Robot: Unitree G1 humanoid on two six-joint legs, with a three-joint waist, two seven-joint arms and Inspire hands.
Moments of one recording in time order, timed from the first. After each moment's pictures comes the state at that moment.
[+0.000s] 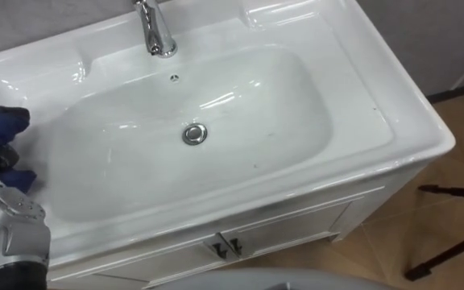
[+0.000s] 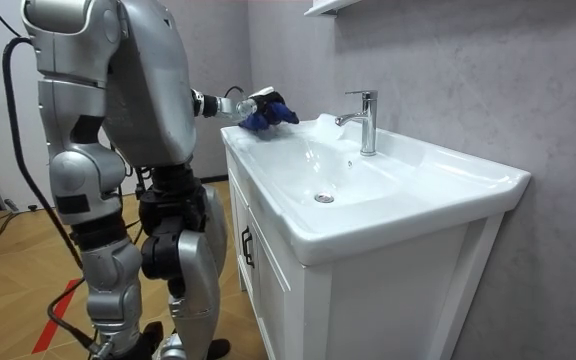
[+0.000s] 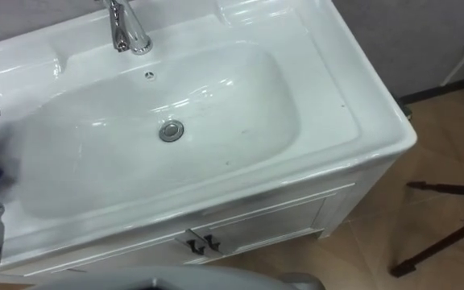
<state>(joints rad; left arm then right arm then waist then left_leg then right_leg) 0.11 0.36 0.31 0.35 0.66 0.32 0.55 0.21 -0.33 -0.10 1.23 -0.01 0.24 0.00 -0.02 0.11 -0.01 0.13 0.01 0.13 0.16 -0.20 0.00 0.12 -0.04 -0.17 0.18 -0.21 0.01</state>
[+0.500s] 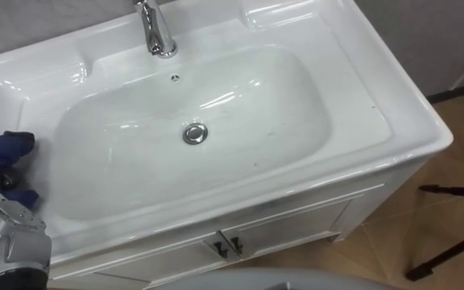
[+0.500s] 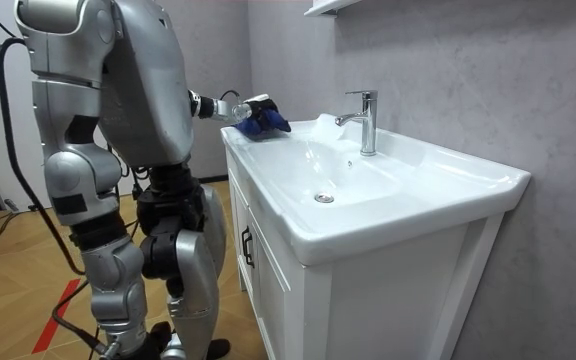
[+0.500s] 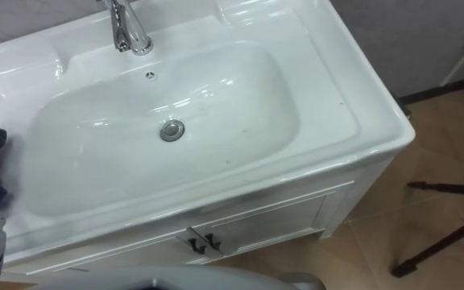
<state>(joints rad) 0.11 0.36 0.31 0.41 0.66 0.35 0.51 0.21 -0.34 -0.10 1.17 0.00 0.24 0.00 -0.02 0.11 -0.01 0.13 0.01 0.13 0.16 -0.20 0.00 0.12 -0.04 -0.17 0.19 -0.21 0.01</state>
